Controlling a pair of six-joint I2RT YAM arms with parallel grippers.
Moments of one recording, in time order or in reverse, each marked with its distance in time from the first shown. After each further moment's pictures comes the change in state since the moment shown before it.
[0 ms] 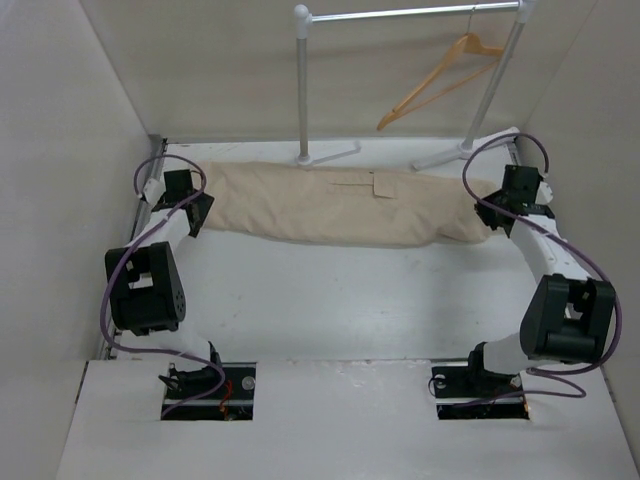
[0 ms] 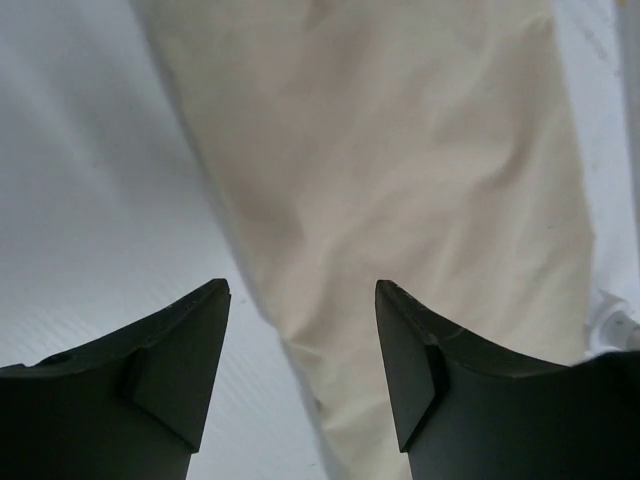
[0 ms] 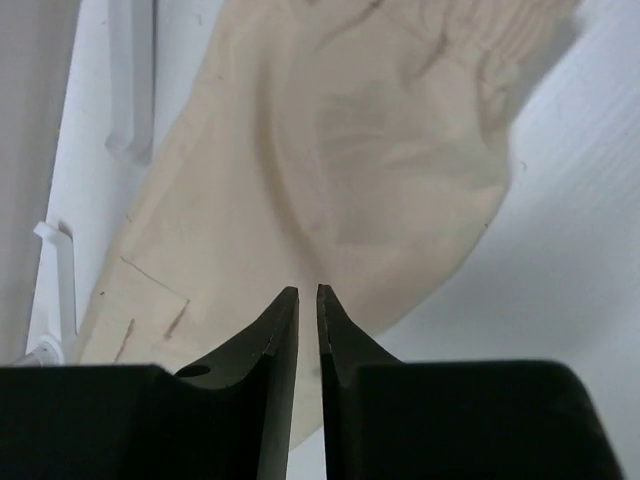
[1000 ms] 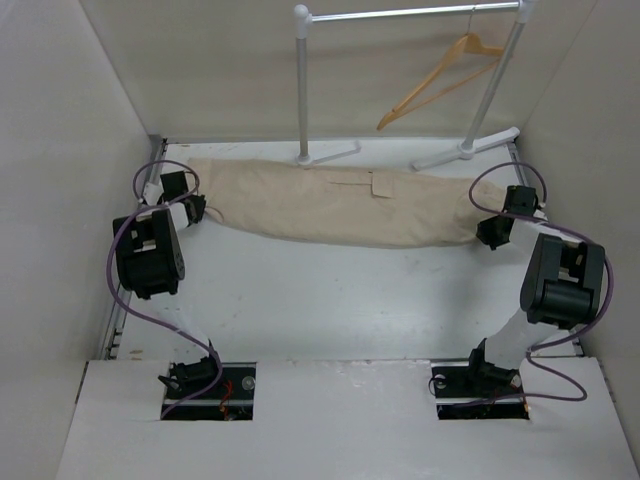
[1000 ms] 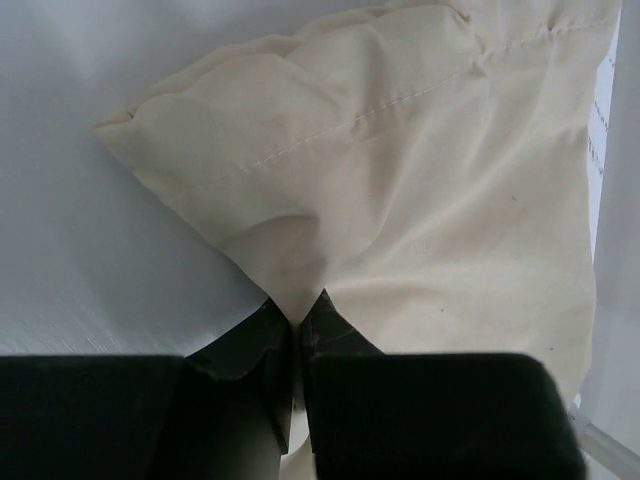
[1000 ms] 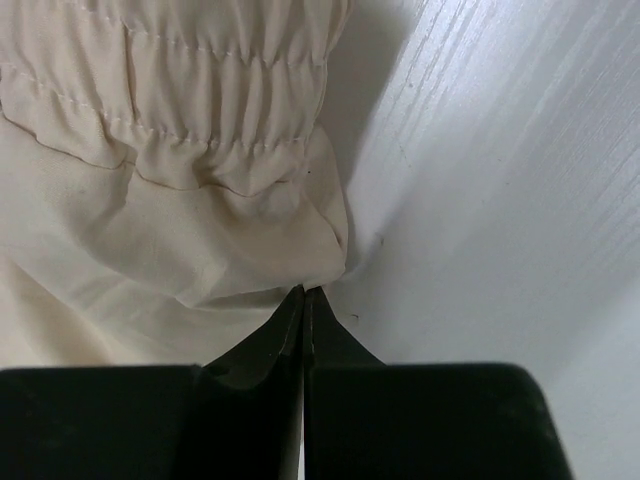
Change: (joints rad) left arm 0.080 0.311 0.074 0.275 0.113 -0.117; right arm -0.123 0.233 -0.118 0.151 -0.044 0.050
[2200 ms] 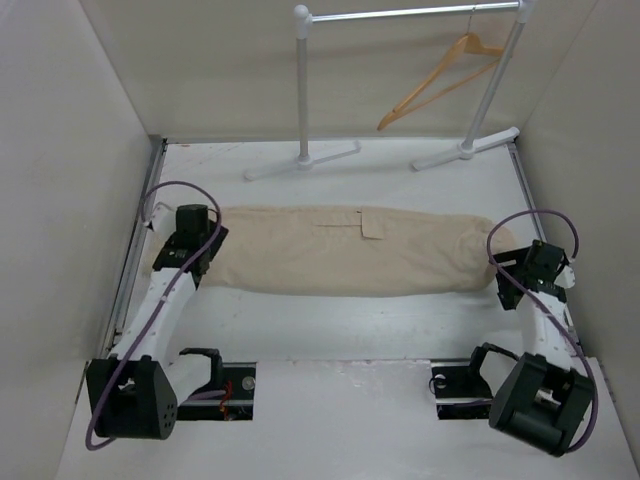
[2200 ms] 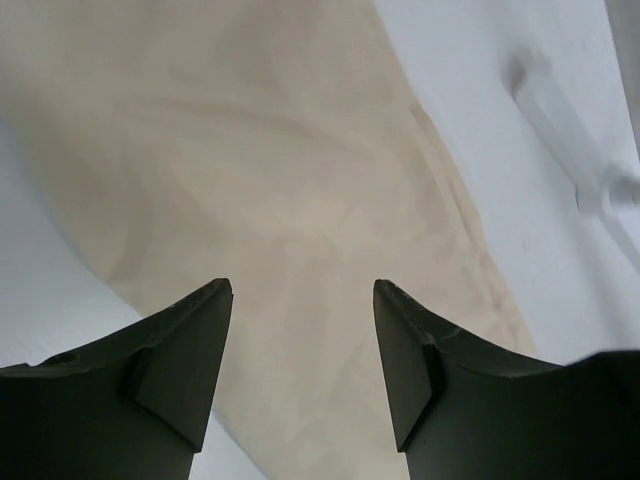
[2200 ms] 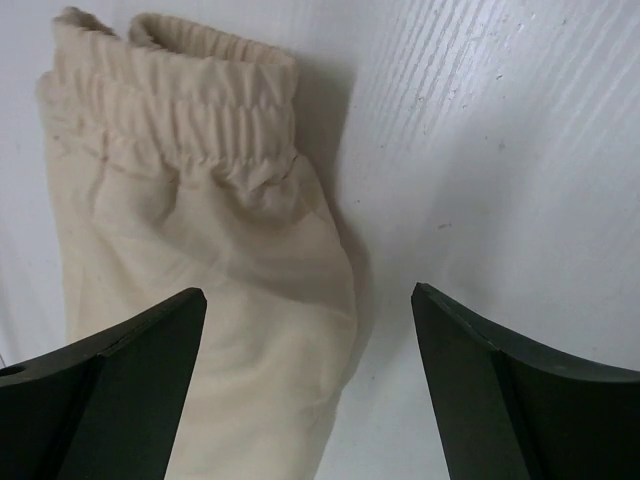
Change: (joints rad) left arm -0.229 -0.901 -0.412 -0.471 -0.222 0.095; right arm -0.170 -0.759 -0.453 -0.204 -0.038 -0.034
